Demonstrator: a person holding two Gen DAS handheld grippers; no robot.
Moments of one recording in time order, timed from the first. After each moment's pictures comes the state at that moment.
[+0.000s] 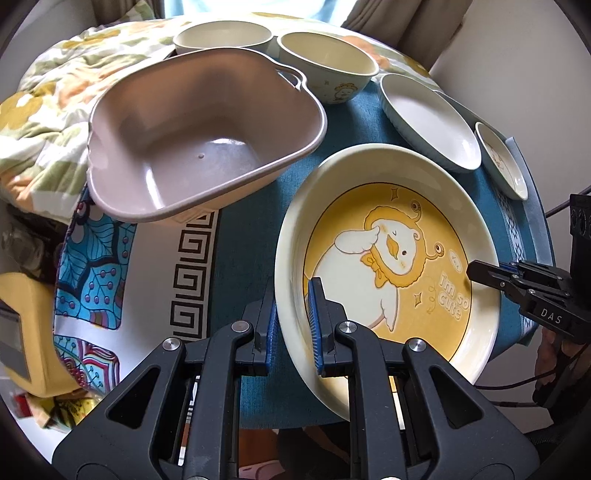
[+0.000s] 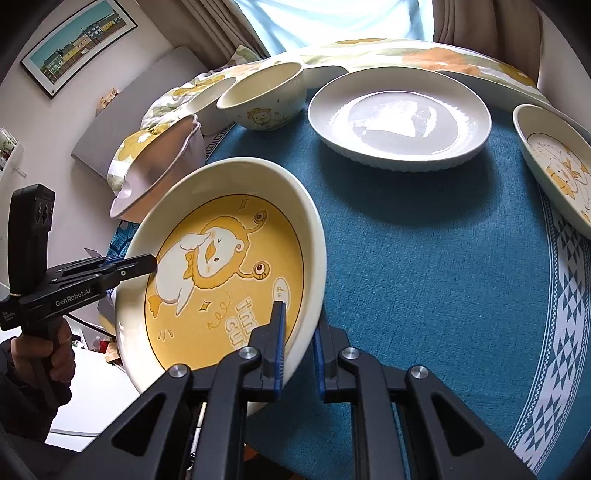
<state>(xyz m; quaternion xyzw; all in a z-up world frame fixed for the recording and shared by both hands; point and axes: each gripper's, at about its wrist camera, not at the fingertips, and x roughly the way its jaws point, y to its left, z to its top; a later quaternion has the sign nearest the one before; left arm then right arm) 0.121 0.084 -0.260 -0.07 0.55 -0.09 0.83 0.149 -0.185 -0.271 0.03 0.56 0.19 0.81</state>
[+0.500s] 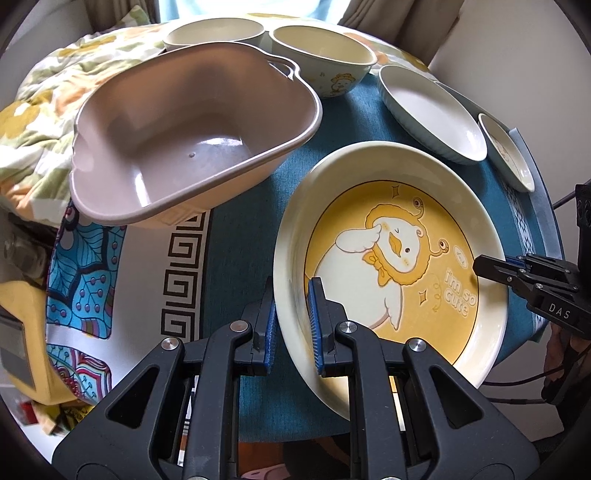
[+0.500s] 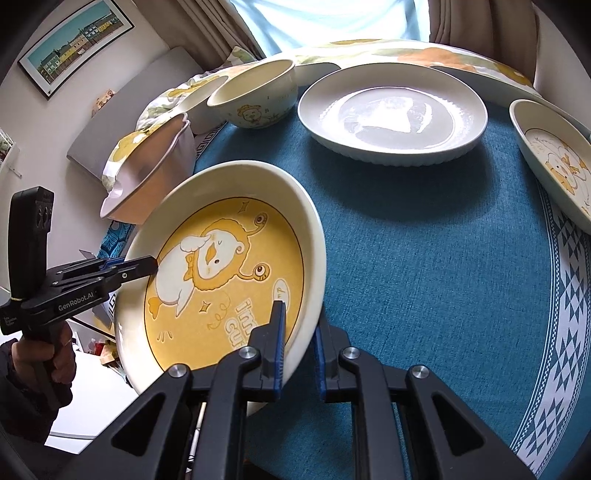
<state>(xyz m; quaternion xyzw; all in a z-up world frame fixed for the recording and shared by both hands) 0.124 0.073 -0.271 -0.05 0.55 -0.09 0.83 0.154 -0.185 -0.278 0.03 0.56 0.18 0.81</state>
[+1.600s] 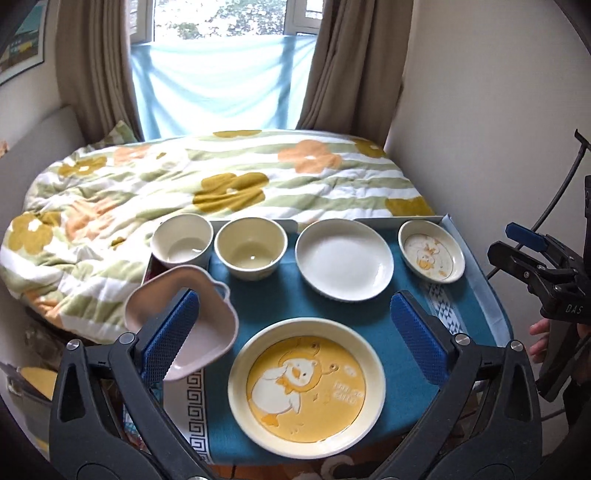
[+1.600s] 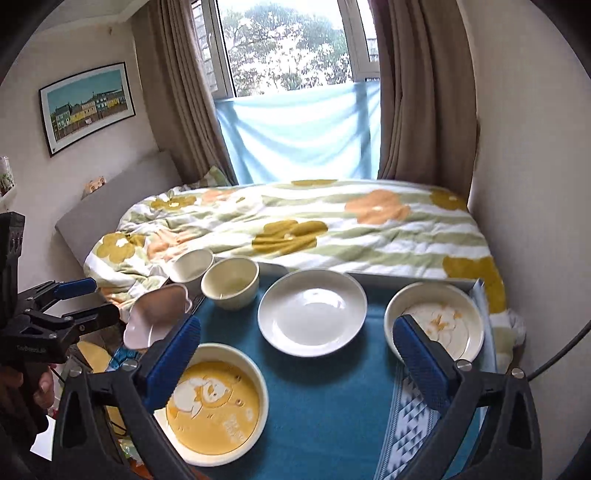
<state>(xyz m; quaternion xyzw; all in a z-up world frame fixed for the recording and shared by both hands) 0.132 0.006 -0.070 -0.01 0.39 -0.13 0.91 0.141 -0.231 -0.074 -0.01 0.34 0.10 0.94</state>
